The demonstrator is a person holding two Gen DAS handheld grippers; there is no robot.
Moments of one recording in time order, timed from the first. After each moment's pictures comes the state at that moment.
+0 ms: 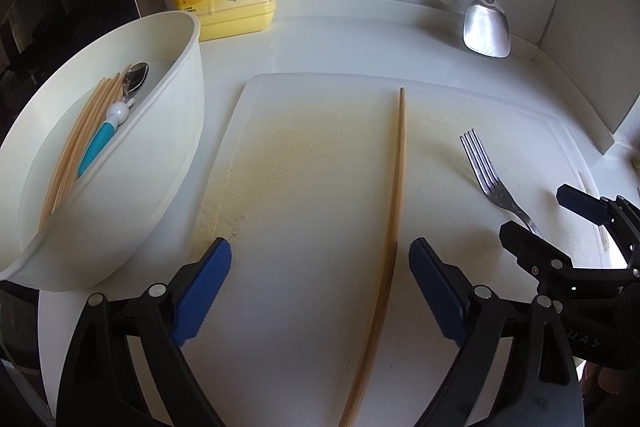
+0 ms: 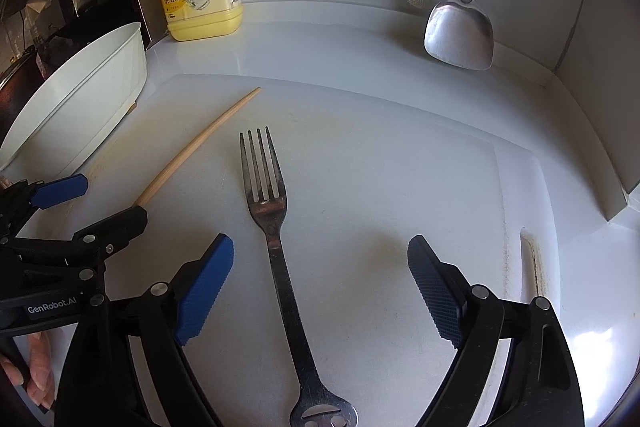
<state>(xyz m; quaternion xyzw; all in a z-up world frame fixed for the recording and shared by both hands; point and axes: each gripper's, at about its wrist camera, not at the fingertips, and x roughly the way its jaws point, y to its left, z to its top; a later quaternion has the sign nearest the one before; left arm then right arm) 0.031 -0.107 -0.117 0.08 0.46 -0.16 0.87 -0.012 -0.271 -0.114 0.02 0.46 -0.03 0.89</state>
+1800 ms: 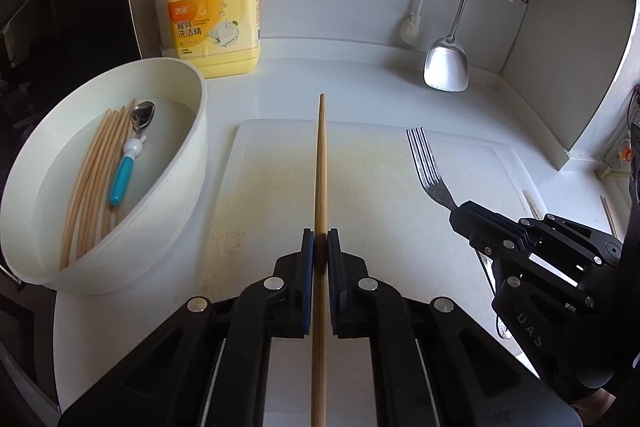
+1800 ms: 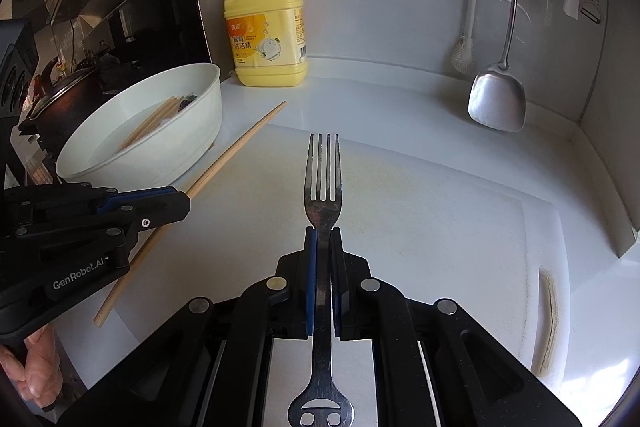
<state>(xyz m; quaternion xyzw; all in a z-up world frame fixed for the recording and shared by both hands) 0.004 -0.095 -0.061 0.05 0.42 -0.19 0.89 -0.037 -0.235 -0.074 0.02 0.37 0.05 0.93</state>
